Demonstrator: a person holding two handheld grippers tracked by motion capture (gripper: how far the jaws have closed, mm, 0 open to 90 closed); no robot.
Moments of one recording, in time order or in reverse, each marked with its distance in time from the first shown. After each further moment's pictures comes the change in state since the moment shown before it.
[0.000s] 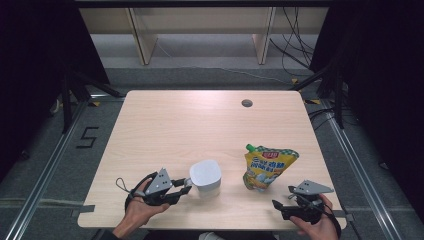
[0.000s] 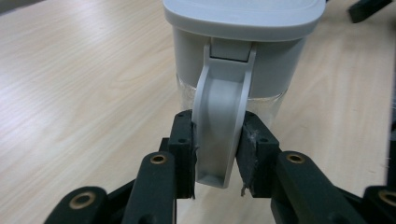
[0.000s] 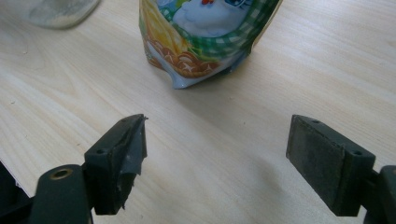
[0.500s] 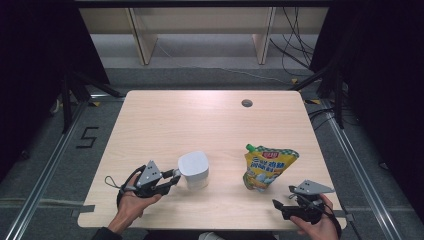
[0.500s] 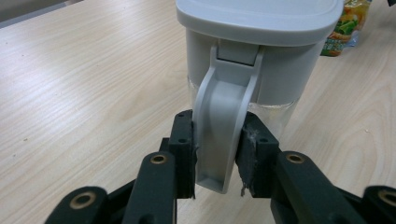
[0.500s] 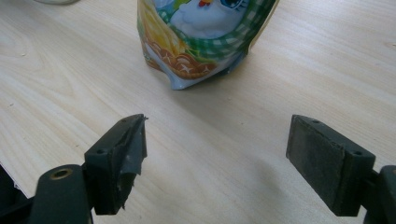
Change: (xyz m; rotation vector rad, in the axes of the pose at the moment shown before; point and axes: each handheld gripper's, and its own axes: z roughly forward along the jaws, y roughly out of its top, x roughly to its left) left arm 0.031 -0.006 -0.012 -0.004 0.135 -0.065; right arm 0.002 0.000 -0.001 0.002 -0.001 0.033
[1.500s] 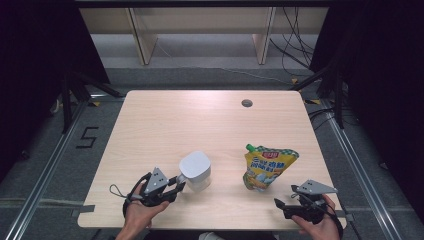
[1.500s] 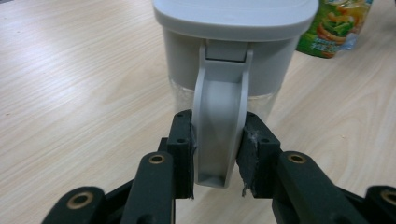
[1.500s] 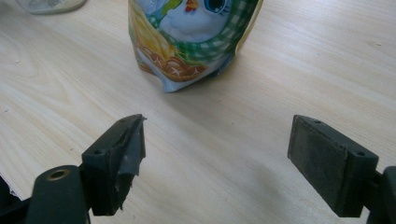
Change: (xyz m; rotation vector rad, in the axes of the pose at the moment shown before) left arm -0.026 0.002 -0.001 0.034 0.072 -0.068; right arm -0.003 -0.001 -0.002 -0.022 0.004 0.029
